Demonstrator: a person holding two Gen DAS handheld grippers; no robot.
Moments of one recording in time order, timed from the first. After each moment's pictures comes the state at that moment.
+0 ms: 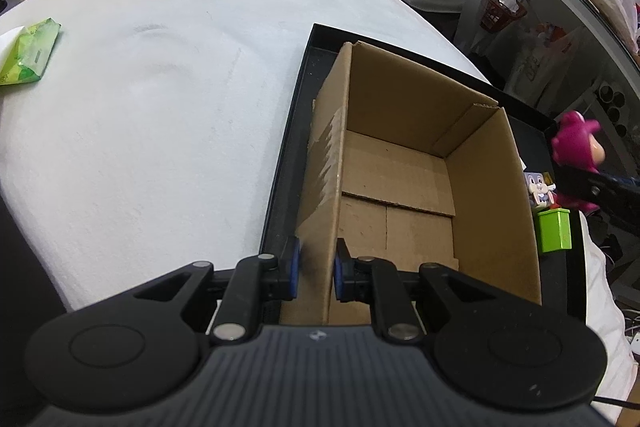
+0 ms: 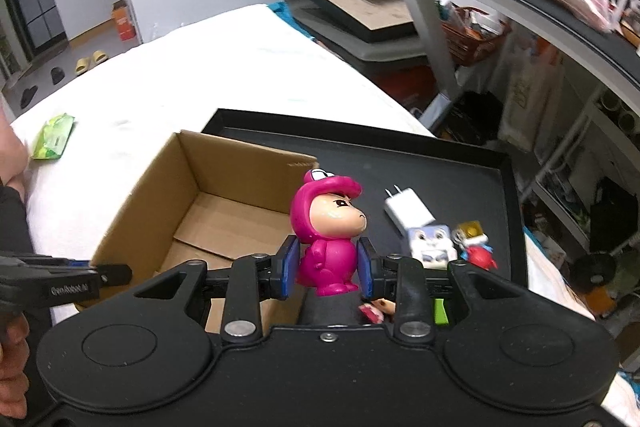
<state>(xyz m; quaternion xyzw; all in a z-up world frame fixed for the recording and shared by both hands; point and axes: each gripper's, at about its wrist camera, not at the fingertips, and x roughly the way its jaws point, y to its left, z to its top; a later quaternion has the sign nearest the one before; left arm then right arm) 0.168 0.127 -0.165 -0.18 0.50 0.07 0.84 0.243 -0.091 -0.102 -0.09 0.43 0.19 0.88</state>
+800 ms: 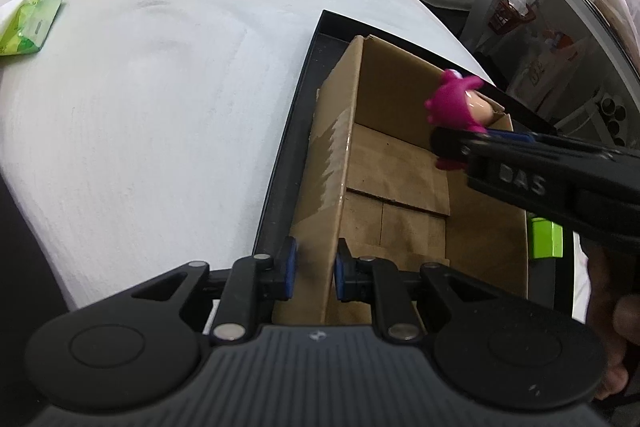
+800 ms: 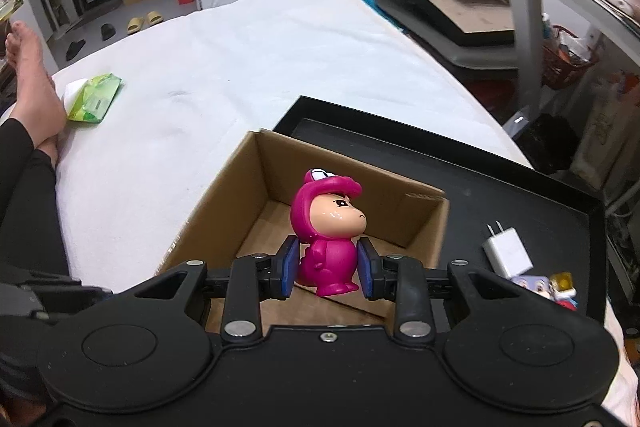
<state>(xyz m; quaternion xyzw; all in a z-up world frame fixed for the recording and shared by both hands) 0.172 0.134 -0.170 -0.22 0.52 0.07 0.83 0.260 -0.013 -0.128 -0.14 0.44 0.28 0.85</state>
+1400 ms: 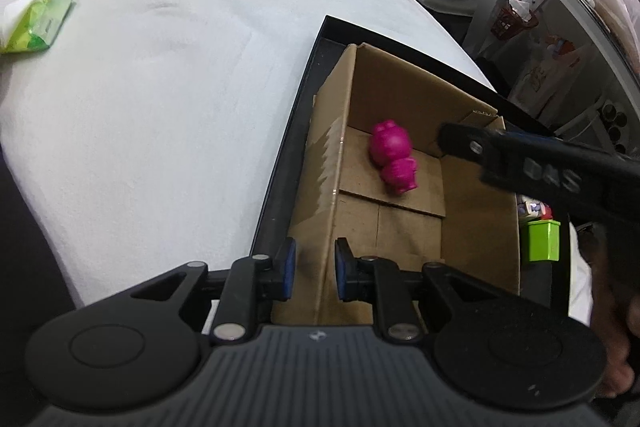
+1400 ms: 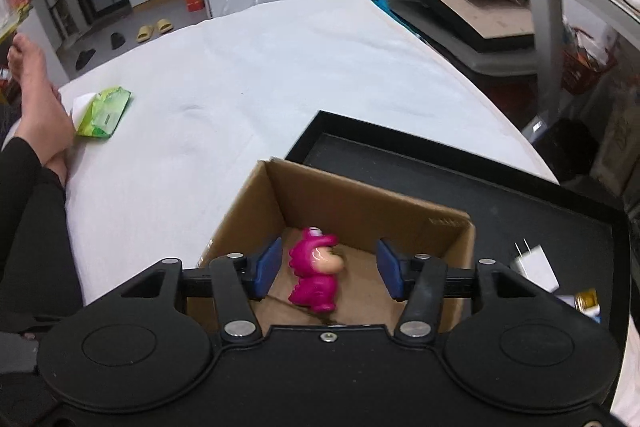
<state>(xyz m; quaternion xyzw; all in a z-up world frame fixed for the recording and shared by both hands) 0.168 0.126 -0.159 -0.21 0.51 0.09 0.83 0.268 -0.014 -0.122 -0.11 0.44 0.28 0.85</state>
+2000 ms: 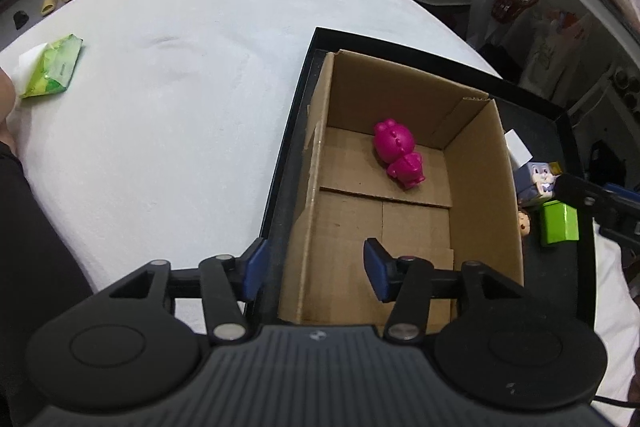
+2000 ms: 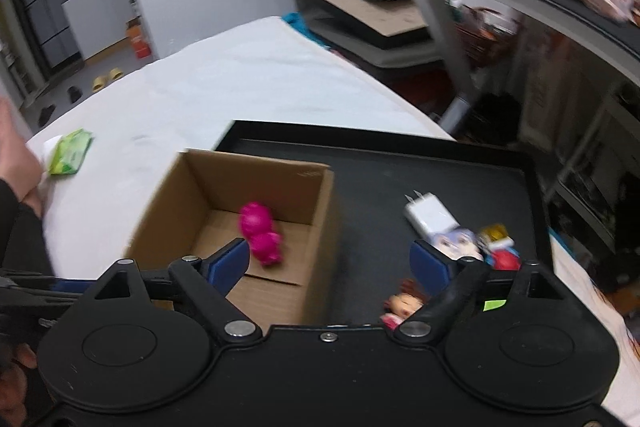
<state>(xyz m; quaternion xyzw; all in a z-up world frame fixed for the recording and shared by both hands) 0.168 0.099 -0.144 -0.14 0.52 0.11 0.84 0.248 -0.110 -0.111 -0.05 0.42 0.20 0.89</state>
